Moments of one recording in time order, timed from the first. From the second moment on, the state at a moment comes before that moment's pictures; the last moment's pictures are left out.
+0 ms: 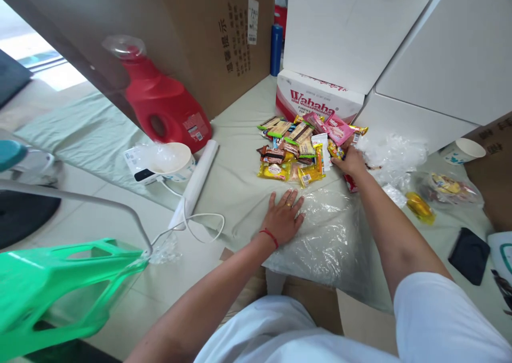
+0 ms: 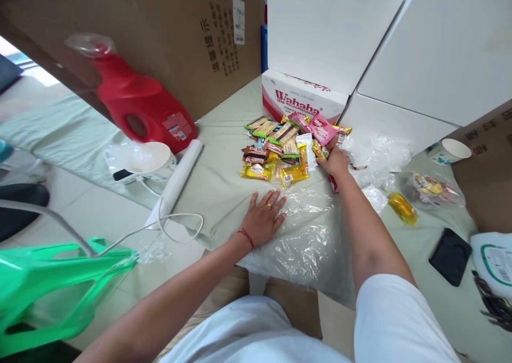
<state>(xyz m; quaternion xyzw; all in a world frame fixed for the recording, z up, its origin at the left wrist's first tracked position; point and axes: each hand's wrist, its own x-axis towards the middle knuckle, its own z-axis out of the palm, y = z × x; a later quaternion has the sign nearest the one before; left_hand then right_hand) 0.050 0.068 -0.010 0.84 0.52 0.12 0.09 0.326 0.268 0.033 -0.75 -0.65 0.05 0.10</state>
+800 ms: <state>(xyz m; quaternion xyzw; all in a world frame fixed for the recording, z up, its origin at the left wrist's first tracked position) 0.050 0.069 -0.012 0.83 0.52 0.13 0.12 0.305 0.169 0.083 -0.67 -0.70 0.12 0.20</state>
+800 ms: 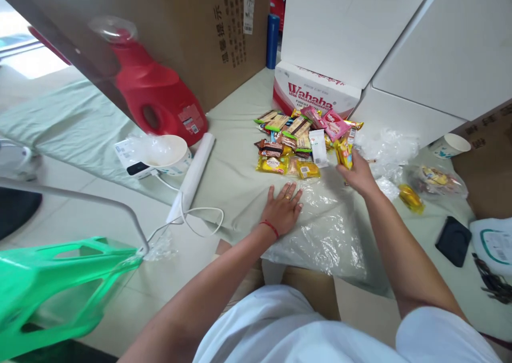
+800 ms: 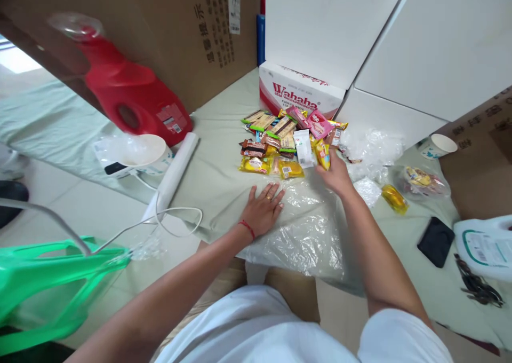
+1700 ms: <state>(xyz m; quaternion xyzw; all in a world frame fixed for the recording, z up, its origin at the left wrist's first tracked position) 0.056 0.067 -0.007 0.82 0.56 0.09 0.09 0.287 0.041 0.029 -0.52 -0.85 0.07 0.07</state>
